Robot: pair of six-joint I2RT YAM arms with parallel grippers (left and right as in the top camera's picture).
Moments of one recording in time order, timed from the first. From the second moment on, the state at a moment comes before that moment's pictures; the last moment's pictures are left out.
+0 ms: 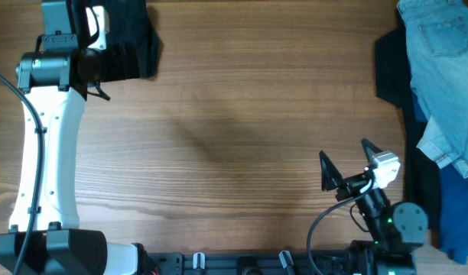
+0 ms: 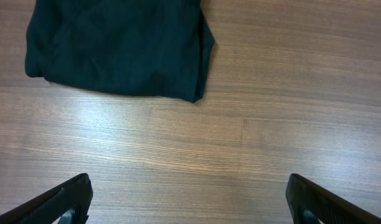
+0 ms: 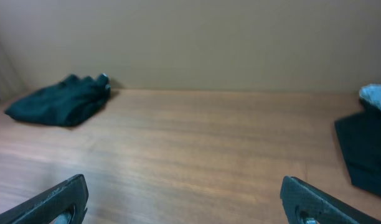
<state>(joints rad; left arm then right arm) 0.05 1.59 1.64 -1.00 0.01 -0.07 -0.07 0.03 0.13 -0.20 -0.37 0.08</state>
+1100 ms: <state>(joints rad) 0.05 1.59 1.64 -1.00 0.01 -0.07 -0.07 0.02 0.01 0.02 -0.32 0.08</state>
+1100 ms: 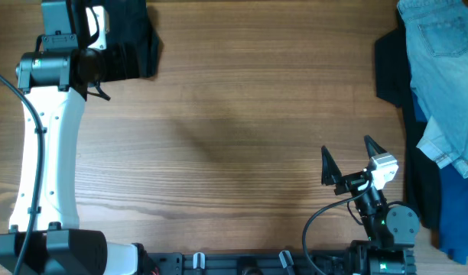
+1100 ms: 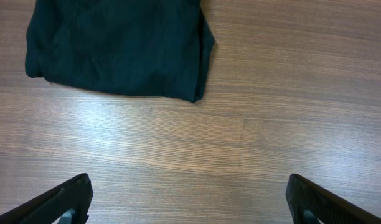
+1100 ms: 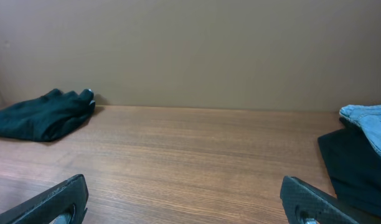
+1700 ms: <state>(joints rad) 0.08 0.99 1.21 -0.70 -0.02 -0.07 -0.06 0.02 0.01 0.02 -0.32 0.08</state>
